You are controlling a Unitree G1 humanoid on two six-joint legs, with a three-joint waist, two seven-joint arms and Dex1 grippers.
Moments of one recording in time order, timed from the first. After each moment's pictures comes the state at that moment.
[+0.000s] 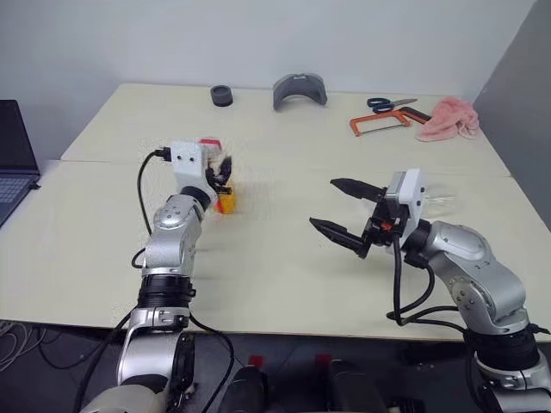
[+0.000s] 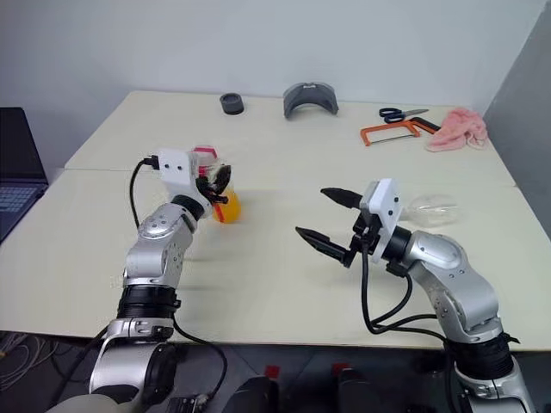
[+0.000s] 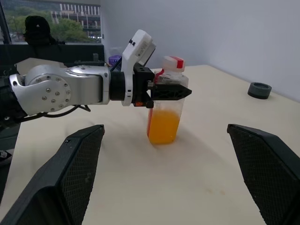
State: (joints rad) left arm -0.64 0.29 0.15 0.28 -0.21 0.24 -0.34; right arm -0.37 -0.51 0.04 -0.44 0.53 0.46 0.72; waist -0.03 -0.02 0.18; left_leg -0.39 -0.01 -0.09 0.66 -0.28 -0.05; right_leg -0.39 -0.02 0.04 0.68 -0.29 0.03
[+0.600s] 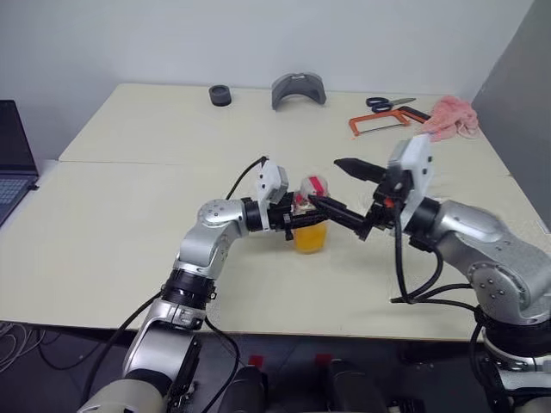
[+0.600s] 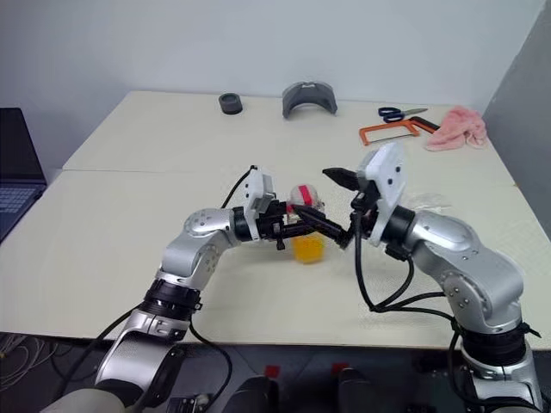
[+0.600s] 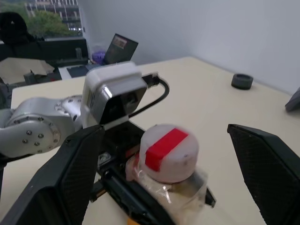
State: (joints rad) left arm -0.71 0.28 -0.15 0.29 -0.37 0.18 -1.11; right arm -0.51 -0.52 0.04 -0.58 0.66 0.79 0.49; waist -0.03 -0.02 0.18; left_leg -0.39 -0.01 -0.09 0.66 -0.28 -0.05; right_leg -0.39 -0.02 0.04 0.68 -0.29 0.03
